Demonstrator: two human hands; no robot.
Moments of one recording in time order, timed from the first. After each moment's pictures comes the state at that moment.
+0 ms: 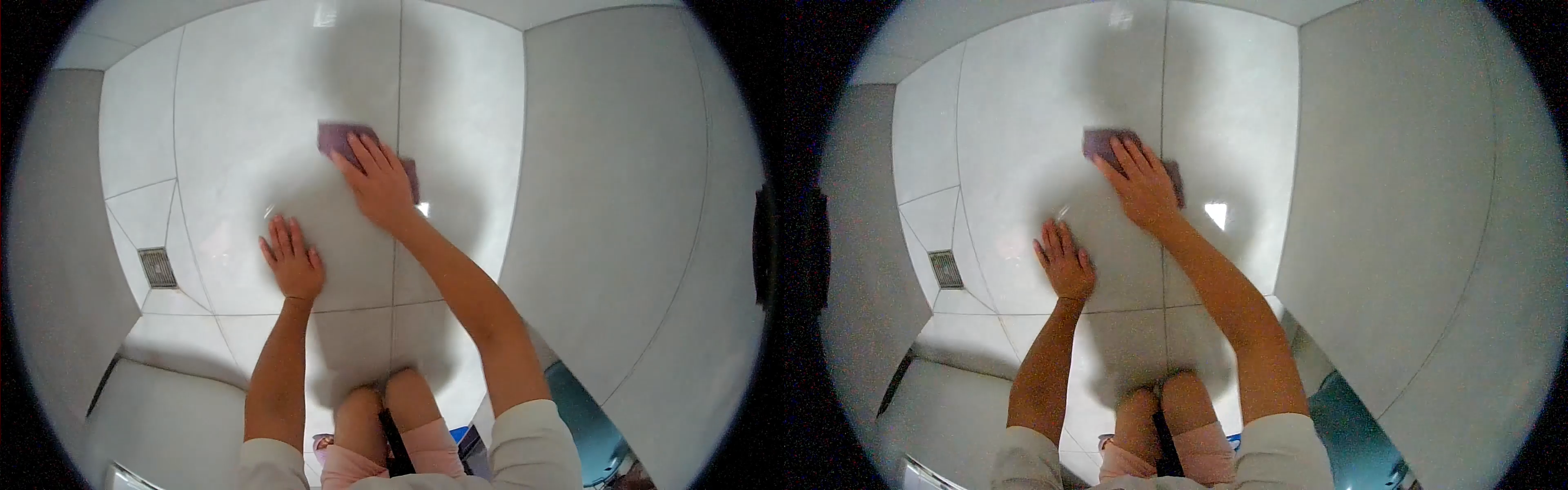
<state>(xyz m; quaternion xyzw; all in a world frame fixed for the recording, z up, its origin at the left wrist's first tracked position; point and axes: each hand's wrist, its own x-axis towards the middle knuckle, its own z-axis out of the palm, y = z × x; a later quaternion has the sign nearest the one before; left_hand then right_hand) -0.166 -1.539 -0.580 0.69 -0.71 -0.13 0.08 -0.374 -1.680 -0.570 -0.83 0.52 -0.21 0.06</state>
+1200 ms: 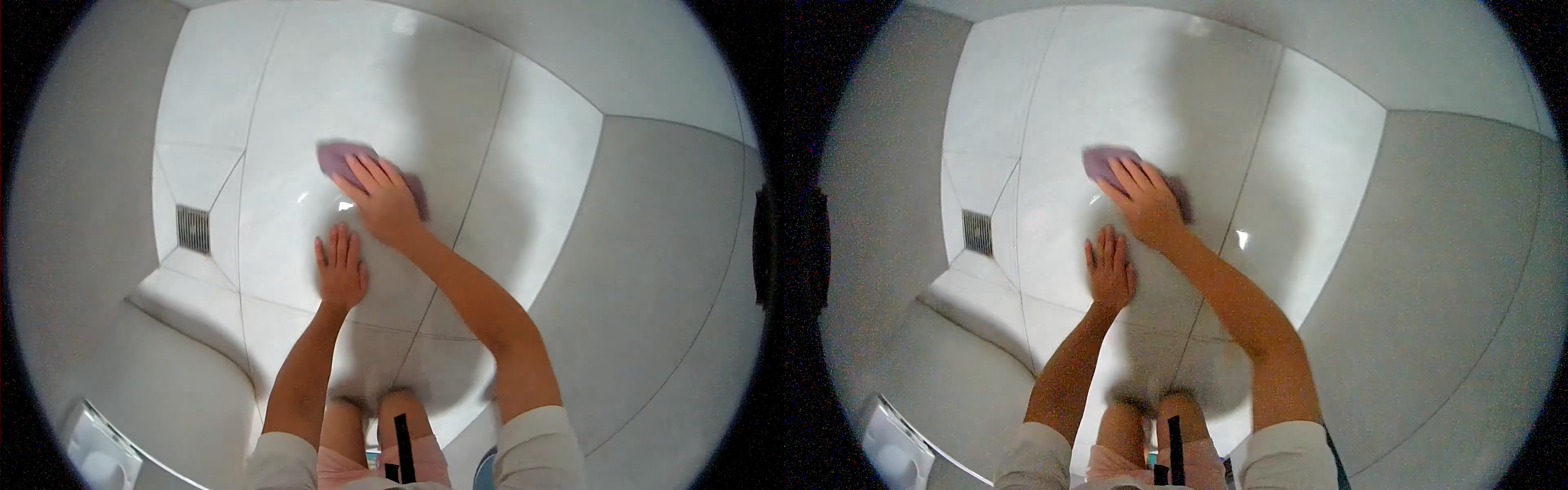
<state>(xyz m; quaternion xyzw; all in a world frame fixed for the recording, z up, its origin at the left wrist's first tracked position) -0.163 -1.535 -0.575 0.70 -0.69 -0.15 0.06 -0.274 -1.718 -0.553 -0.89 0.34 -0.20 0.22</state>
